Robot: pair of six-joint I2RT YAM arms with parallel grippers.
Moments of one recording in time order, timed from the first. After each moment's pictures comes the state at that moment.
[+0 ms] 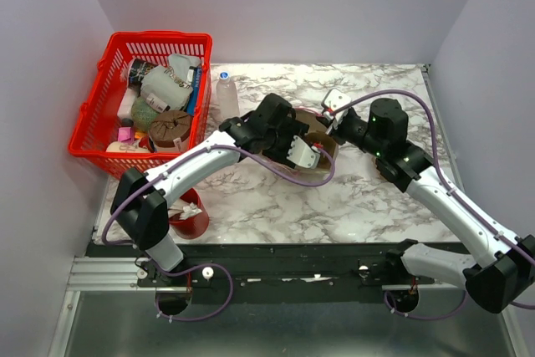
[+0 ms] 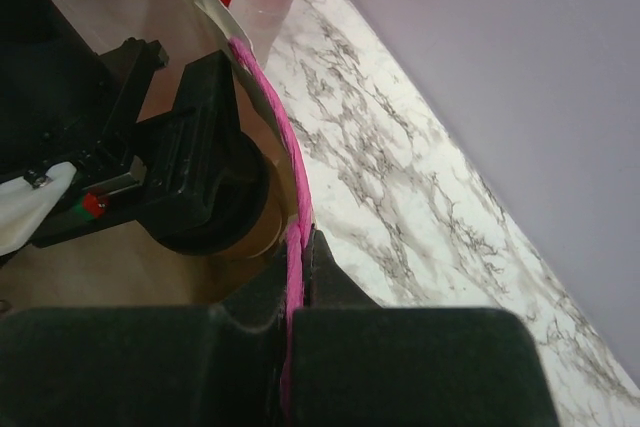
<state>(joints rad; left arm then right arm) -0.78 1.61 1.39 -0.56 0.21 1.28 0.55 1.11 1.02 -0.12 -0.25 -0.51</state>
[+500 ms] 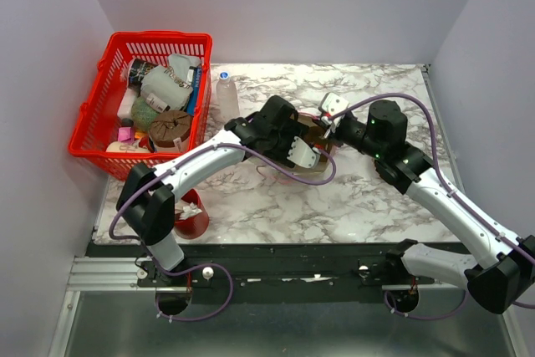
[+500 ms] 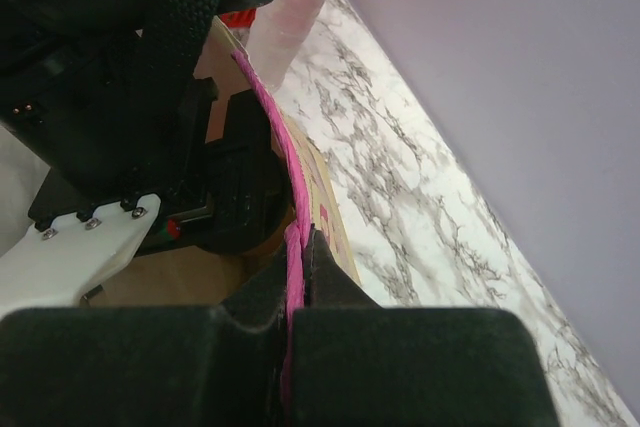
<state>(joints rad) -0.78 1.66 1.39 -0.56 0.13 1.30 0.58 1.10 1.01 -0.11 -0.28 -0.53</state>
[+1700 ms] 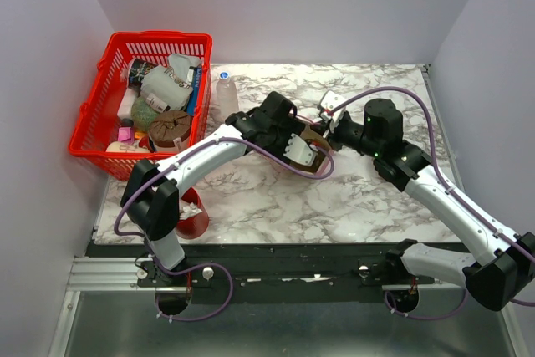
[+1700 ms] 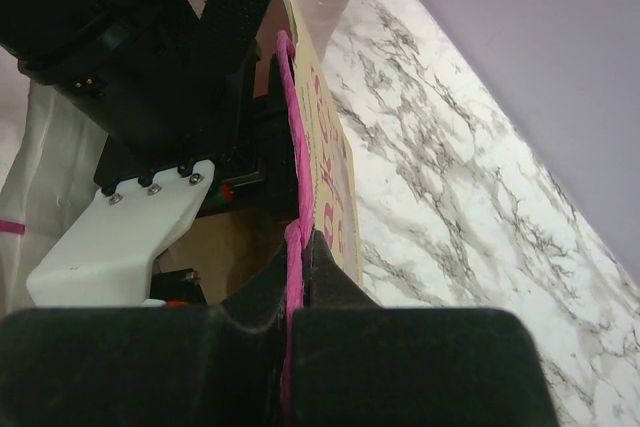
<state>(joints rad) -0.75 1.70 1.45 -0.64 0.09 1.35 0.58 1.12 1.03 -0.18 -0.31 -0.43</state>
